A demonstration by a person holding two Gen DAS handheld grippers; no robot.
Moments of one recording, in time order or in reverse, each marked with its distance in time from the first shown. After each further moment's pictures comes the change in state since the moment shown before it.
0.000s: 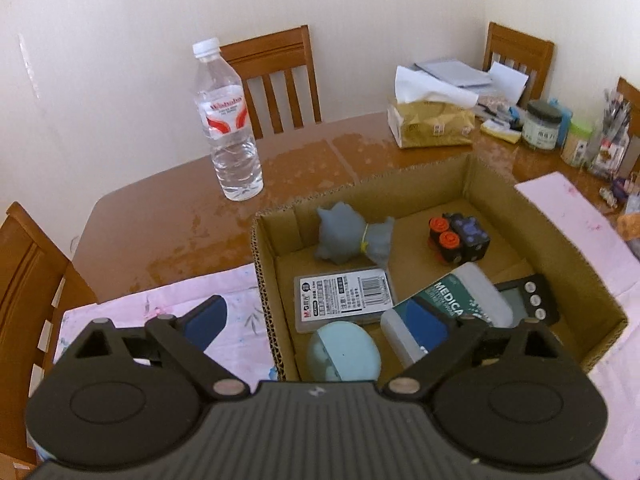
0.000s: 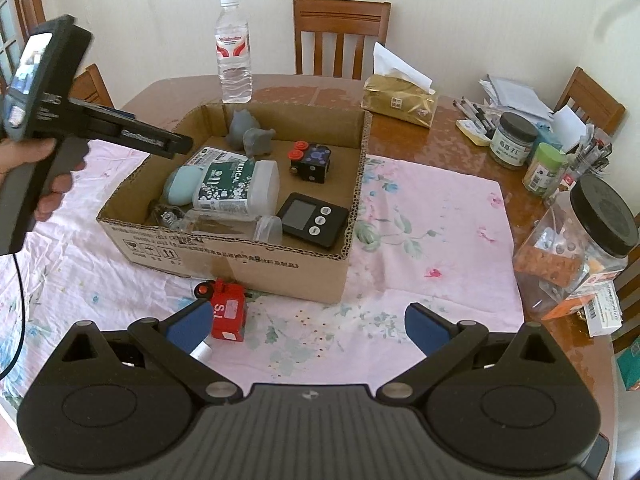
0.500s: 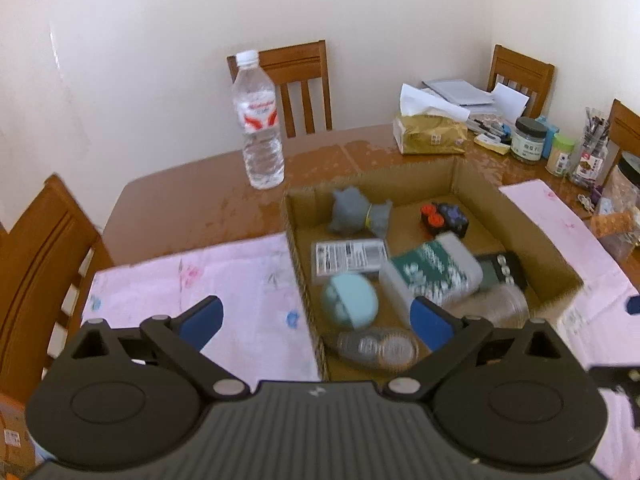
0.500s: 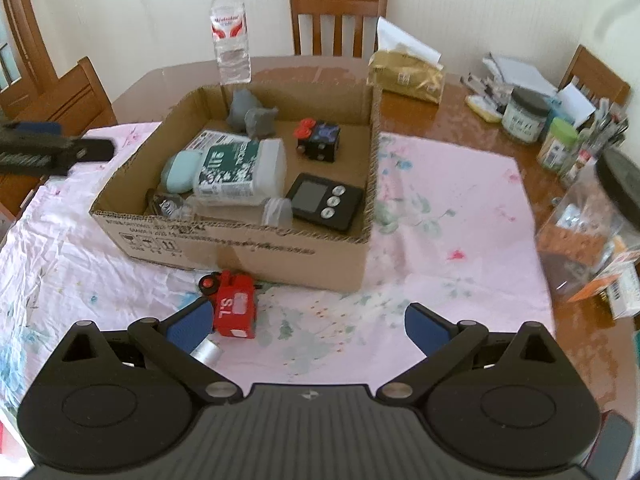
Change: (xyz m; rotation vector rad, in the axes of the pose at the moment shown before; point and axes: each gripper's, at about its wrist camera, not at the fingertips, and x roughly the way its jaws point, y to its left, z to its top) left arm -0.068 0.013 -0.047 -0.063 -0.032 0.009; right arm 0.030 0.012 -0.004 0.043 0.051 0.017
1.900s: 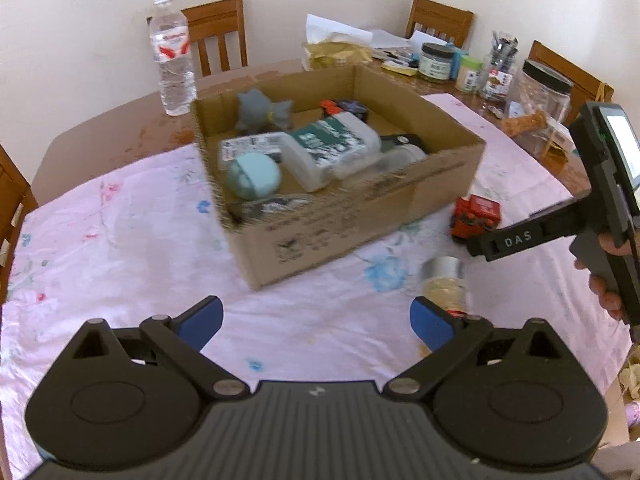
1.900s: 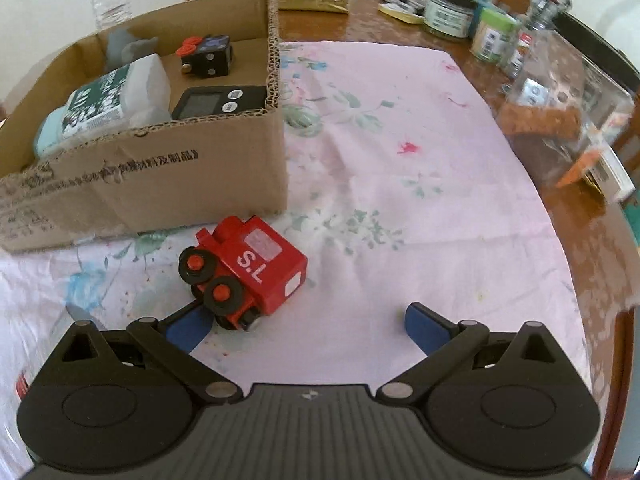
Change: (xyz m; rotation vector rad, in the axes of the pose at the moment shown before) left arm -0.016 -0.029 -0.084 0.101 0.116 -0.227; right arm 0.072 -0.024 -0.043 0.203 0.110 -0.203
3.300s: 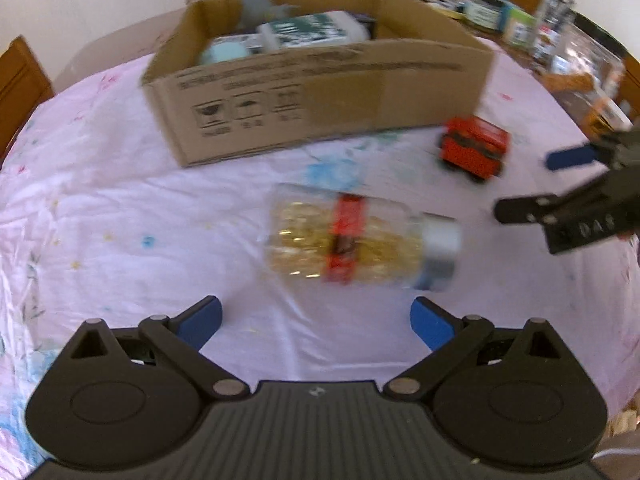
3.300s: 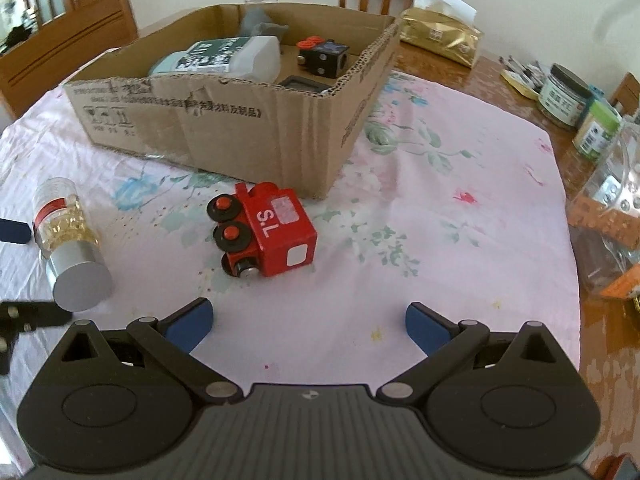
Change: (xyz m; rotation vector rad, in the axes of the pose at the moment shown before) left arm 0.039 -0.082 -0.044 -0.186 0.144 0.137; right arm -0.004 -0.035 -0.019 -0.416 -0.096 0.248
